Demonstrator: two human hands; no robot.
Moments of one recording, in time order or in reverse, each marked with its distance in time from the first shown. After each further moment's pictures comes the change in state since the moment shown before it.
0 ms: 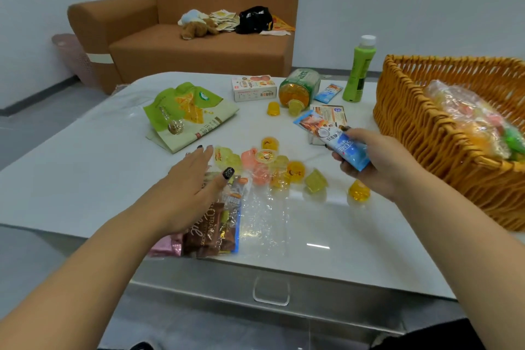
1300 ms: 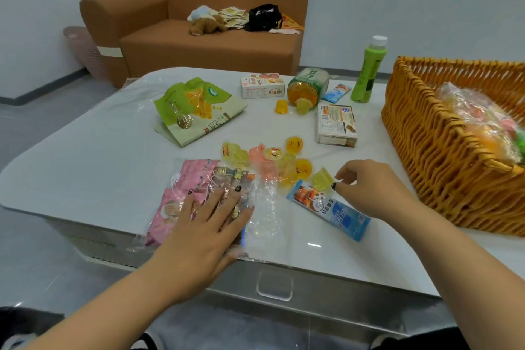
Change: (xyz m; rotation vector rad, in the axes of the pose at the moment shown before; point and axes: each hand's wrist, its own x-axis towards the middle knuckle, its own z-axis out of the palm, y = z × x) left_hand -0.048 -0.018 0.064 0.569 0.050 0.366; right_hand -0.004 0.039 -0.010 -1.402 0.019 -0.412
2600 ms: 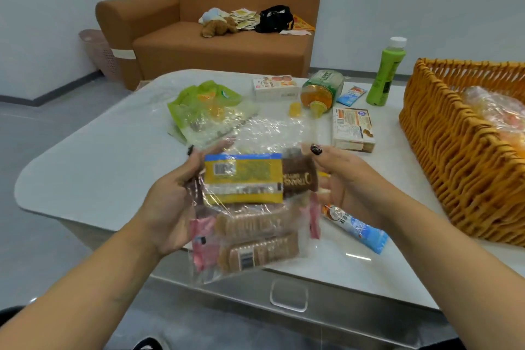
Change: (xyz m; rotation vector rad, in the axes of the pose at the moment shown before) left_hand 0.026 -0.032 -0.067 -2.144 0.319 -0.583; right_hand 0.005 -0.047 0.011 1.293 -0.483 -0.073
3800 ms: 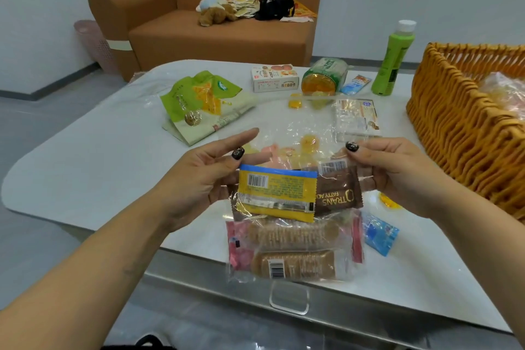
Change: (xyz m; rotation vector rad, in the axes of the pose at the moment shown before) left_hand 0.029 0.002 0.018 0.360 -0.242 0.036; right_hand -0.009 -0.015 -0.049 -0.263 -0.017 -0.188
